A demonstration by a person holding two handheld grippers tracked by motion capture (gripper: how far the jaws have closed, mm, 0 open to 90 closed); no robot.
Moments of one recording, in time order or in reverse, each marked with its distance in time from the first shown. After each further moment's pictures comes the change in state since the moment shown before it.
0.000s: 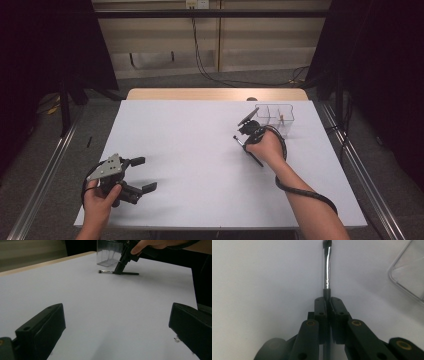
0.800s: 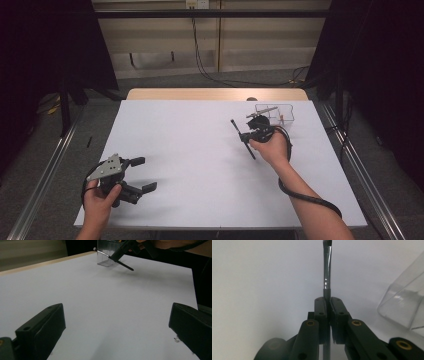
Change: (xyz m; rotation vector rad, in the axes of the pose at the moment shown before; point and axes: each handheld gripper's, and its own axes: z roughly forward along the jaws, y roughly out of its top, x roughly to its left) left arm 0.000 -0.001 0.001 0.002 0.001 -0.007; right arm -0.006 -0.016 -0.030 -0.417 0.104 0.079
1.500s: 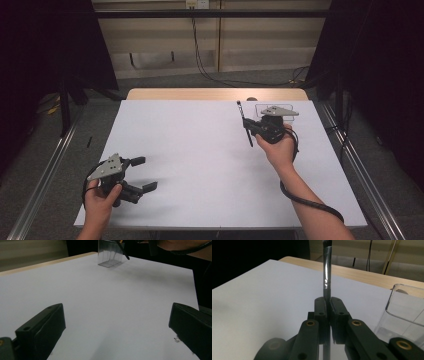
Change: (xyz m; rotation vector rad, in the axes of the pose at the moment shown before) left arm 0.000 0.000 0.001 -0.009 0.005 -0.005; right arm -0.001 -0.006 -0.032 -0.395 0.016 0.008
